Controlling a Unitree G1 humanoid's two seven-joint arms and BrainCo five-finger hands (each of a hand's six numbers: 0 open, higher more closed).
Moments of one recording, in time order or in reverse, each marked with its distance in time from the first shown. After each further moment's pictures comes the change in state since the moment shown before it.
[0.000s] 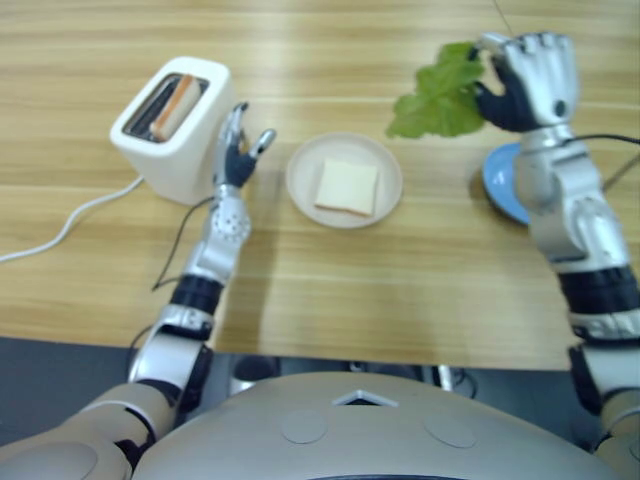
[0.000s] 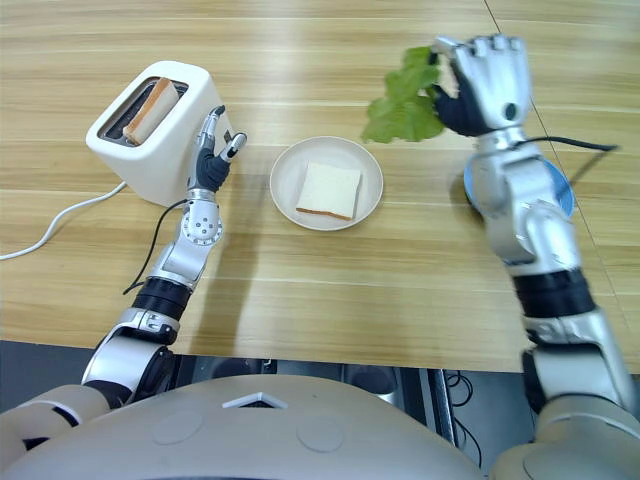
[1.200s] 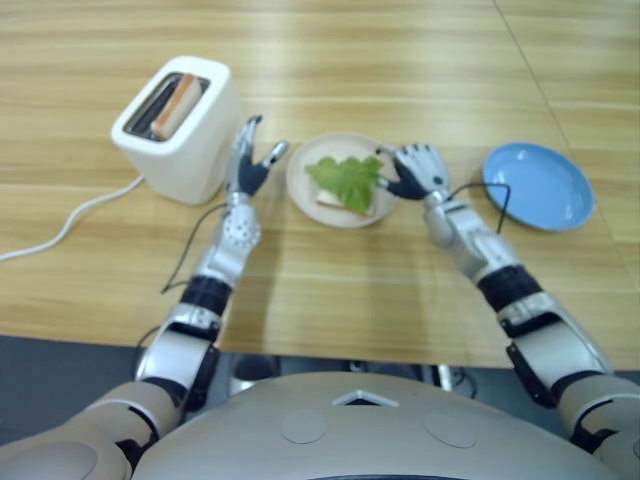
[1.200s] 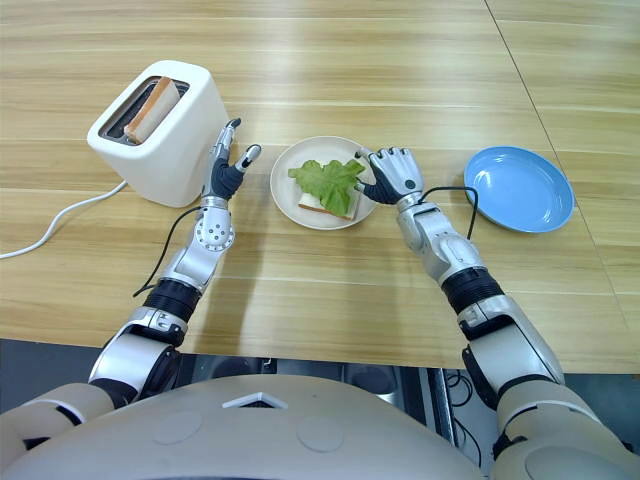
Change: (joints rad) left arm -0.007 -0.013 -0.035 0.063 0.044 -0.018 0.027; right arm 0.049 0.106 0.213 0.468 -0.038 -0.080 -0.094
